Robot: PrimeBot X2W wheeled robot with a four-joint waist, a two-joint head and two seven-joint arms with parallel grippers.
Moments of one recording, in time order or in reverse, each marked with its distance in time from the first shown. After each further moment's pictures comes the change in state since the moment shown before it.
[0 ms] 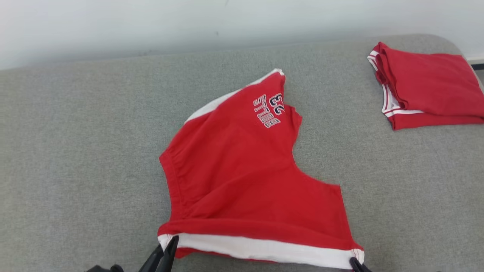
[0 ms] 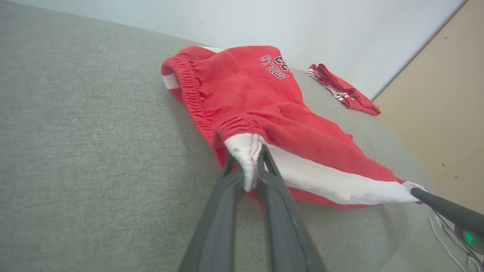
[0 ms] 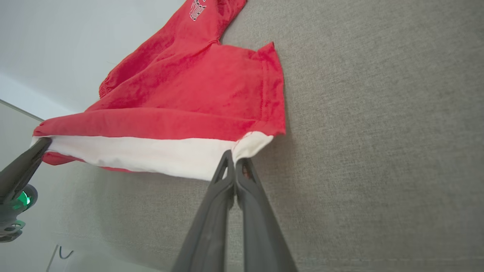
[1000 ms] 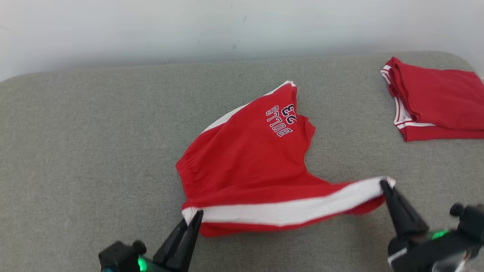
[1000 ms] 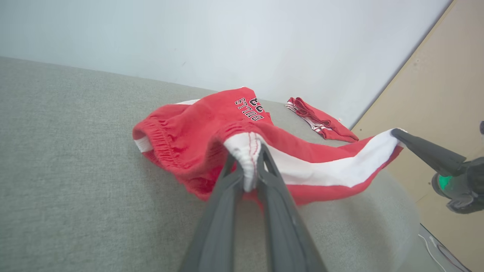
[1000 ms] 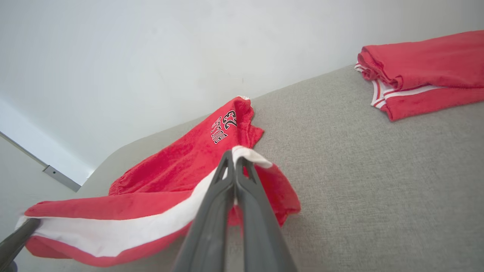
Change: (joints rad) left arm -0.078 -0.075 -0.041 -0.006 0.031 -0.007 0.000; right arm -0.102 0.133 -0.309 -0.148 -0.153 0.000 0.188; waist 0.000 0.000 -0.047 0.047
